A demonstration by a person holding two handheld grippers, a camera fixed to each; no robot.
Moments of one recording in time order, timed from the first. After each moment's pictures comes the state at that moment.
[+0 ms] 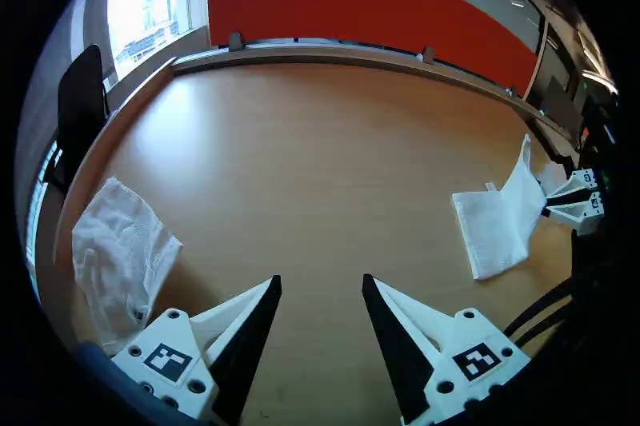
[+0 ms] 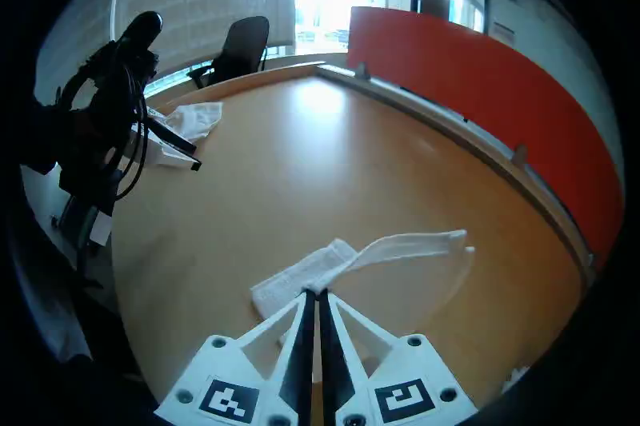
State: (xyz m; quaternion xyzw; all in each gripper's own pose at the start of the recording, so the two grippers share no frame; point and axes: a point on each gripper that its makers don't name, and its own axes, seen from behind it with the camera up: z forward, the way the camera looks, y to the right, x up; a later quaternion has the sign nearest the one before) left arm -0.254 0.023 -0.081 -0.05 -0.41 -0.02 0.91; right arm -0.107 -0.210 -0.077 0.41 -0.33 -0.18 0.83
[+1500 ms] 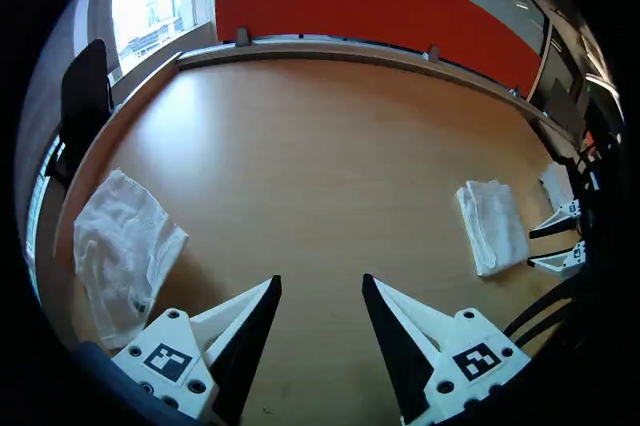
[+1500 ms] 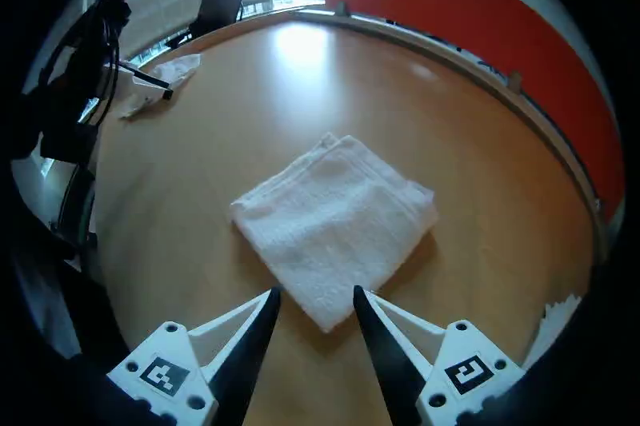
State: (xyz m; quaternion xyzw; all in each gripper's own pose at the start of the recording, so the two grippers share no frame) left arm -0.258 0.017 -0.087 -0.04 -0.41 -0.02 0.91; right arm -0.183 -0.147 -0.118 0.36 -0.44 -0.18 0.80
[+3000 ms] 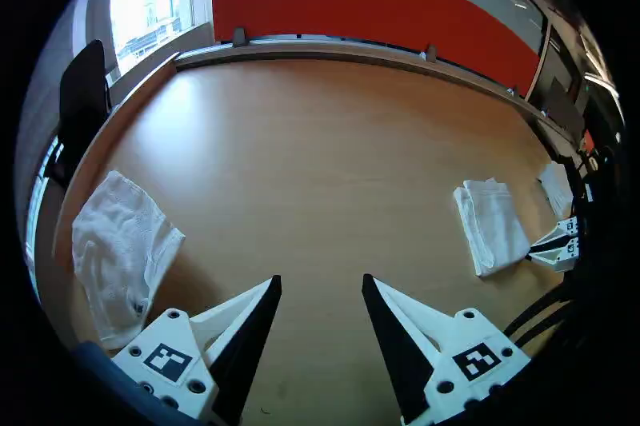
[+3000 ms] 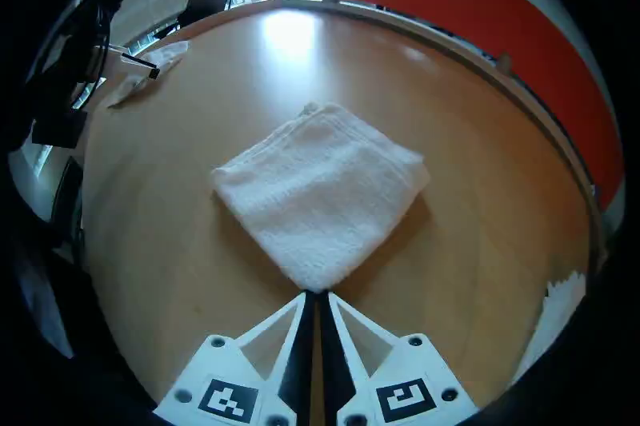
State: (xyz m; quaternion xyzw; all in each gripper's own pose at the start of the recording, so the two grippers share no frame) left arm -0.257 0.020 -0.087 -0.05 -0.41 -0.02 0.91; right arm -0.198 -0.124 -0.123 0.34 -0.45 -0.19 0.81
